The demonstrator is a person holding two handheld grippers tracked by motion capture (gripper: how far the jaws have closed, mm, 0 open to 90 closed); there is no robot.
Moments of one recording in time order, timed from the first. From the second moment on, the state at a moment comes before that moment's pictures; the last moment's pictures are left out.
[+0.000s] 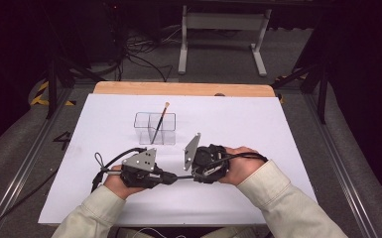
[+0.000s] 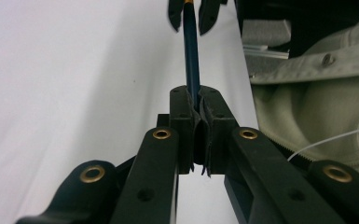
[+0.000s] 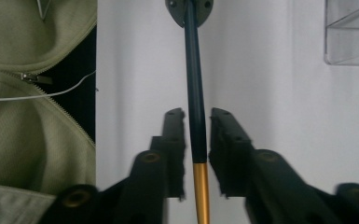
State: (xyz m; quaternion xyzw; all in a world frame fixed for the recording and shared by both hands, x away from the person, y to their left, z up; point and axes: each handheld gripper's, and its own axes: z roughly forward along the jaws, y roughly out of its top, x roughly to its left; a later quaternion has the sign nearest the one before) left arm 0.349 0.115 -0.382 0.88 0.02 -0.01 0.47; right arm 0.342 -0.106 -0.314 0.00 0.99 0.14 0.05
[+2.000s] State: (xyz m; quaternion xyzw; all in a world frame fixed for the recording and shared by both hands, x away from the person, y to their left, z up) left arm 0.353 0.141 -0.388 0.83 0.00 -0.02 0.56; right arm 0.331 -0.209 -0.327 0.07 0.87 0.49 0.05
